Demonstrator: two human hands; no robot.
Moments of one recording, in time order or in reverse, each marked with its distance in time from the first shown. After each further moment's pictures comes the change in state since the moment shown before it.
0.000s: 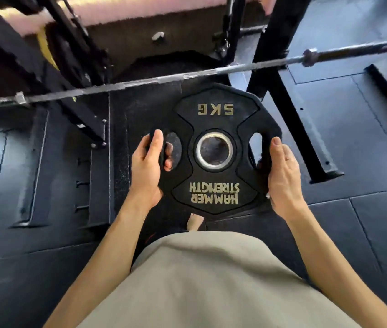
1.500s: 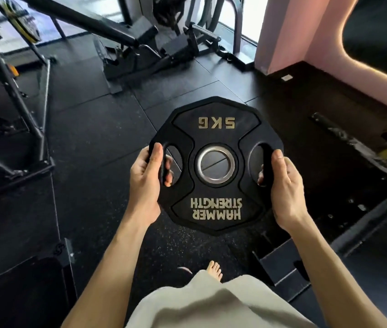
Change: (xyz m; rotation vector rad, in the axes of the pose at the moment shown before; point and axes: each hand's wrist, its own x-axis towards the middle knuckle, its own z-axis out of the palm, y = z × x) left_hand -0.281 0.172 -0.818 -0.267 1.121 0.462; right_hand -0.535 0.012 0.759 -0.201 -1.226 -0.297
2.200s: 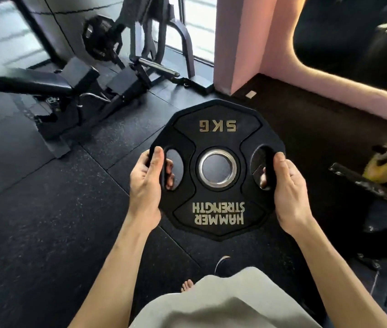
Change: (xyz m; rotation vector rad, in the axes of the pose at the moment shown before) left_hand 0.516 0.057 0.095 0.011 -0.317 -0.033; right_hand 0.409 -0.054 0.193 0.057 0.271 -0.006
